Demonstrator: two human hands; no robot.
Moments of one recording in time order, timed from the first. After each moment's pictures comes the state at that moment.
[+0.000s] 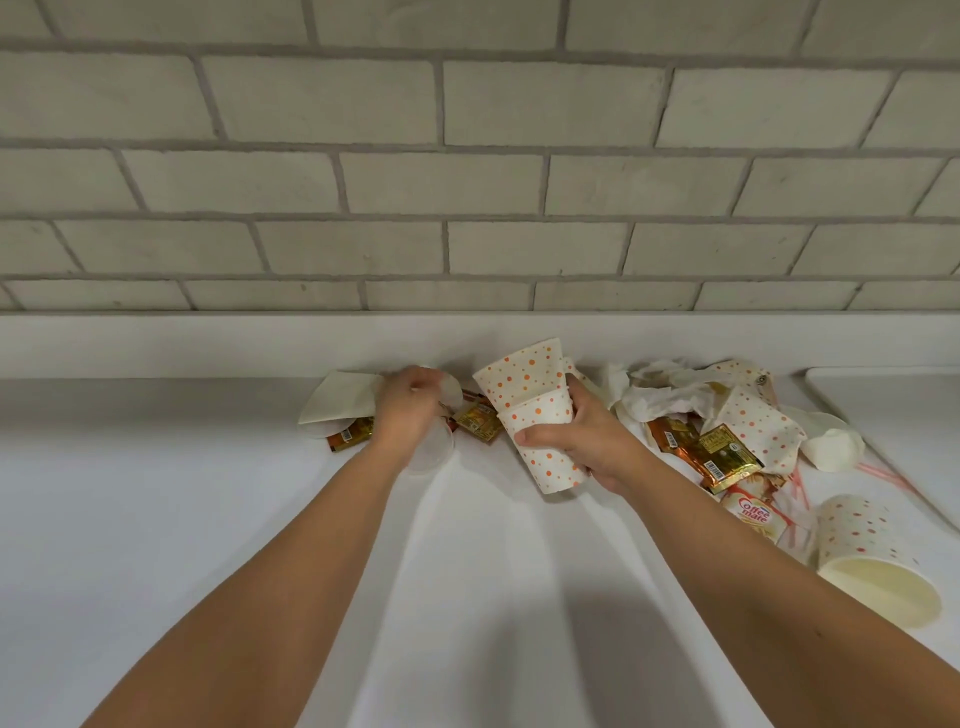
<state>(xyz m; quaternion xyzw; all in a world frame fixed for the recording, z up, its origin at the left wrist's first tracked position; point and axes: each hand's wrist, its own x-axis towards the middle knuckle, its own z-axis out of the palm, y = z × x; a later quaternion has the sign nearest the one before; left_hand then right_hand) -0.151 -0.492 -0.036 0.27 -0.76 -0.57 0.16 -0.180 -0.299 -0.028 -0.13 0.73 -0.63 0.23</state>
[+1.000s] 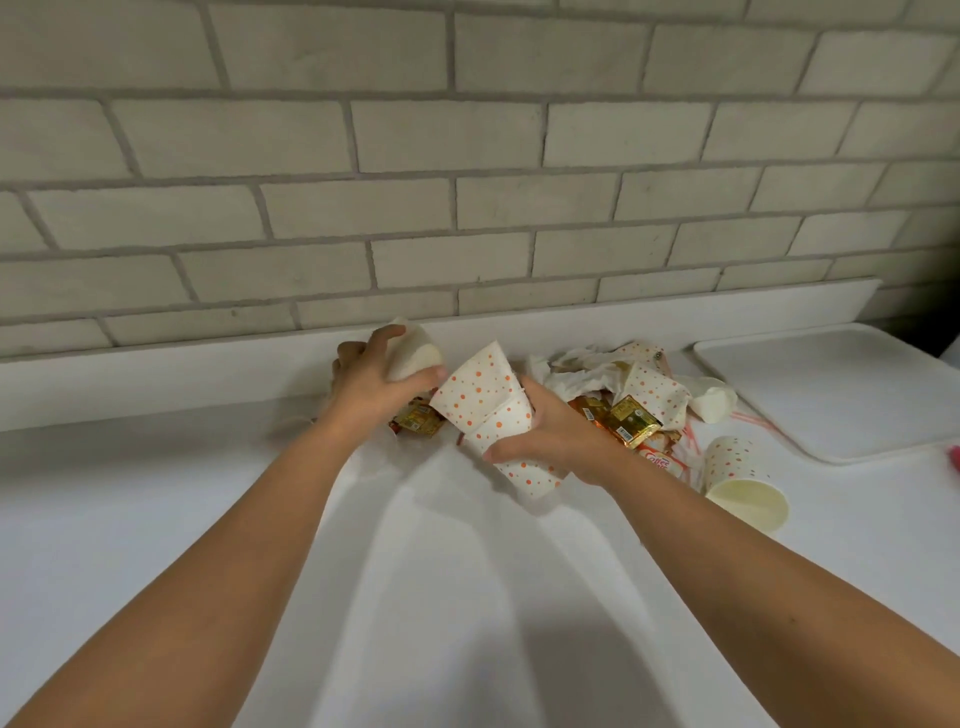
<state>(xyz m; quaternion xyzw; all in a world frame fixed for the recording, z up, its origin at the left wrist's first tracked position) -0.129 -0.471 0.010 0.12 -0.90 -0.41 0.11 -0.129 -0.259 0.007 -0.17 0.80 -0.54 0.20</state>
